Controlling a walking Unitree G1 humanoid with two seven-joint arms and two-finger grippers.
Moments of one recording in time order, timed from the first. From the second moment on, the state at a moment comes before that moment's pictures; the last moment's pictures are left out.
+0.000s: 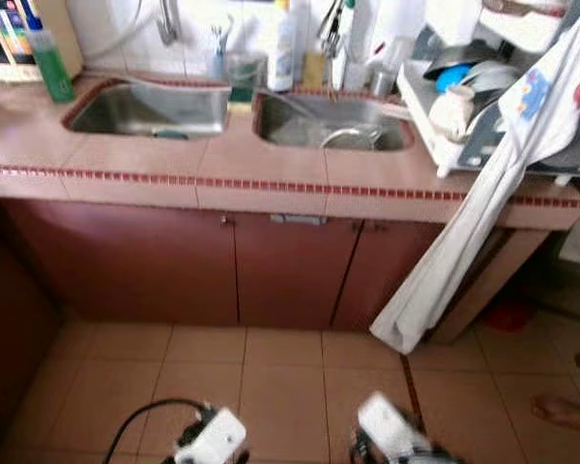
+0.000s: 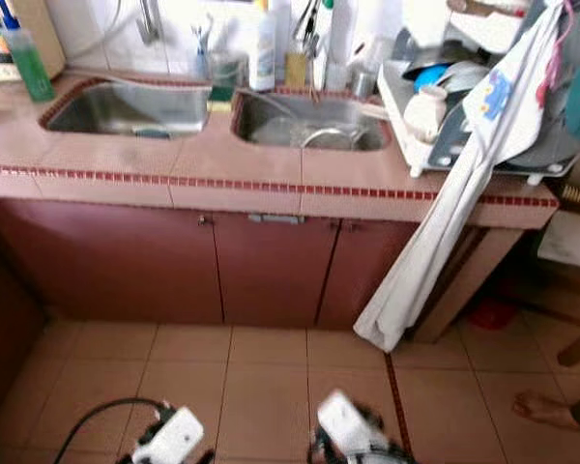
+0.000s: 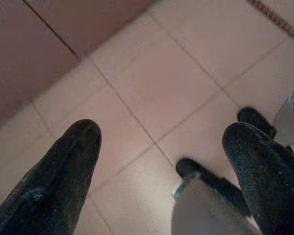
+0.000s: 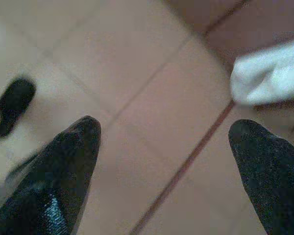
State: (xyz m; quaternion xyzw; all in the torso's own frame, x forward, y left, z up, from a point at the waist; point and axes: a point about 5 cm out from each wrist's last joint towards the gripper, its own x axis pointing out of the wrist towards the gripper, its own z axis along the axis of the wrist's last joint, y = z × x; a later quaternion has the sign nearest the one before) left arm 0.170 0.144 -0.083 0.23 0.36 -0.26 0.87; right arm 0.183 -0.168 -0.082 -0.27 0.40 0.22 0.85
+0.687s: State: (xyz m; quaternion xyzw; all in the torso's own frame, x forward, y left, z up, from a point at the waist) left arm 0.161 0.155 -0.094 0.18 0.45 -0.19 0.86; right arm 0.167 -0.167 -0.092 -0.21 0.46 0.18 0.84
